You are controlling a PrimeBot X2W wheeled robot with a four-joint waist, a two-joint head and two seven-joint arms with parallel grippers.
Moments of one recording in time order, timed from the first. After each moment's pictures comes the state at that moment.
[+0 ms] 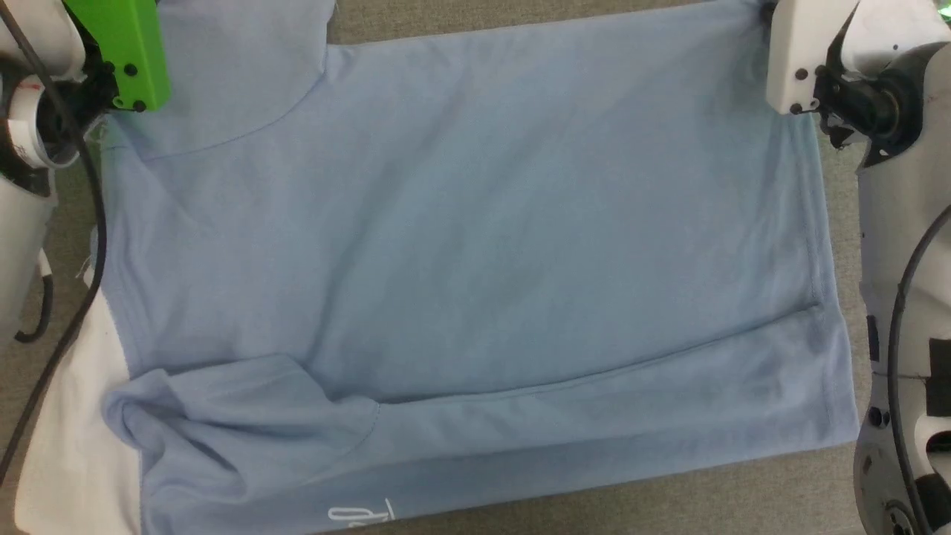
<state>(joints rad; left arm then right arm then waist) -1.08 0.65 -0.56 0.28 -0.77 0.16 0.73 -1.01 -0.09 -0.07 0.45 0.06 0.13 0.86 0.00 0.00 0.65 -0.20</state>
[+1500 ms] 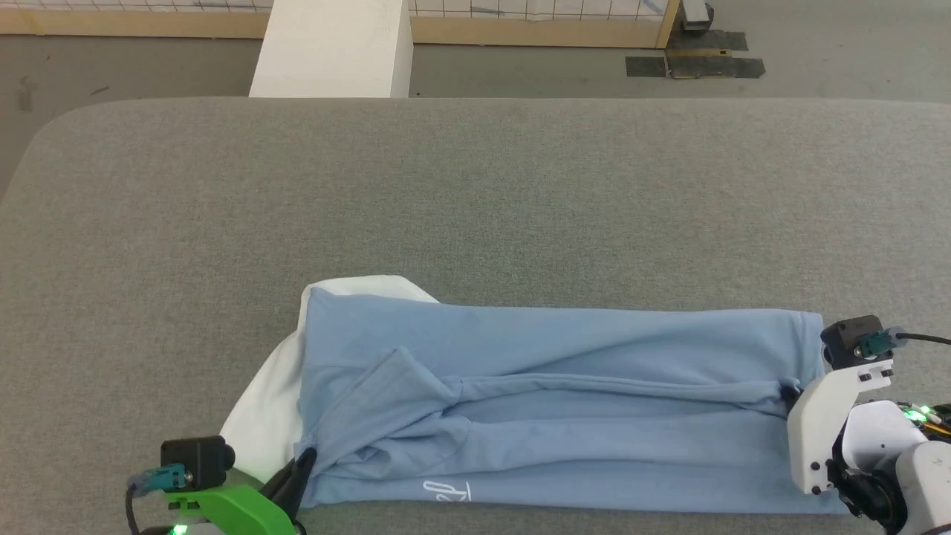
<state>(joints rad) 0.01 0.58 -0.55 0.02 -0.97 0.14 0.03 -0.16 -0.31 0.05 0.25 0.24 0.13 0.59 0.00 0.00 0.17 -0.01</state>
